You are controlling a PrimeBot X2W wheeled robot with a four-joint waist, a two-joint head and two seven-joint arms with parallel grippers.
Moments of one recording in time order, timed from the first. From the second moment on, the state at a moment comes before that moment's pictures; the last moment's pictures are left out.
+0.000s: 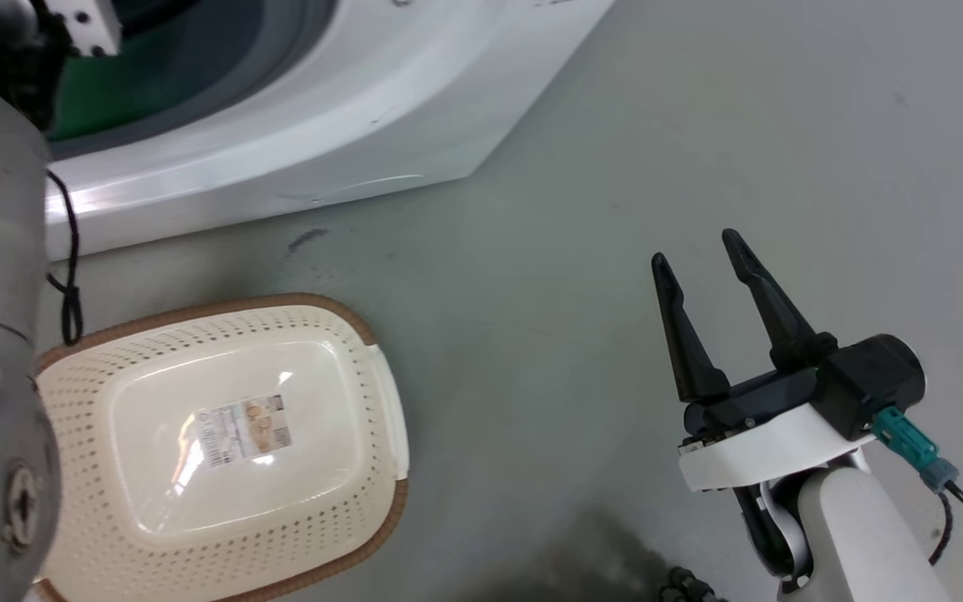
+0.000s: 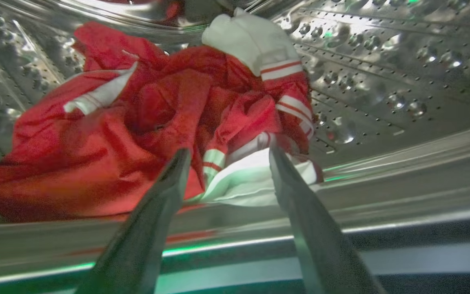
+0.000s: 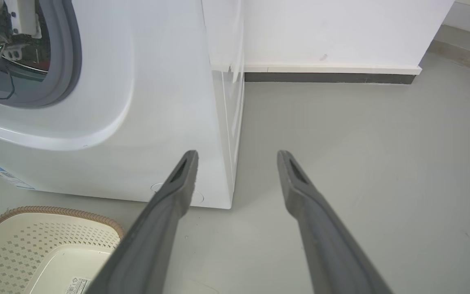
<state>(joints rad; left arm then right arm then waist) -1.39 0.31 -0.03 1.20 -0.13 -0.10 0.12 -0.27 -0.05 0.22 0.09 0.14 0.13 -0.26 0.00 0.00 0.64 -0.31</state>
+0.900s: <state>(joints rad) -1.57 0.41 -0.10 1.25 -0.12 -0.07 0.59 -0.27 -0.05 0.30 0.09 0.22 0.13 -0.26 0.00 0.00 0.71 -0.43</state>
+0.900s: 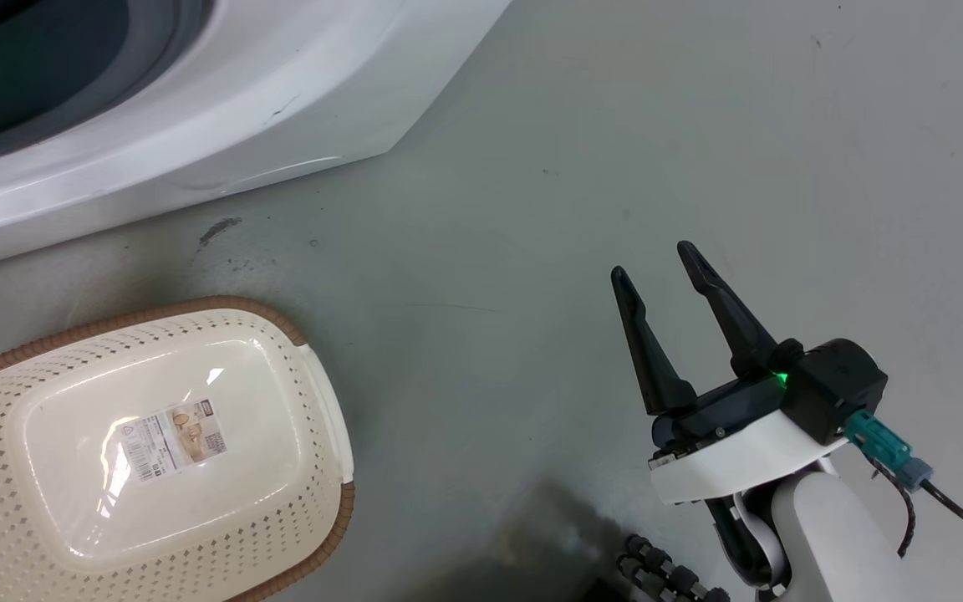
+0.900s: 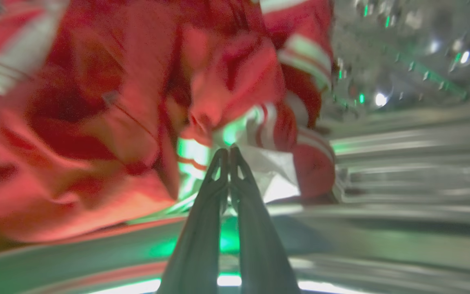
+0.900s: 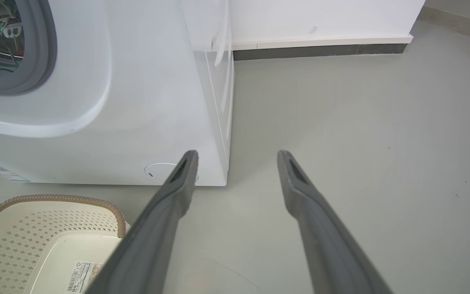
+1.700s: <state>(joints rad) -1.20 0.27 -0.07 1.15 -0.22 -0.05 -0.24 -0.26 -0.05 0.19 0.18 0.15 0.13 -0.26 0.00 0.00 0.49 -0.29</state>
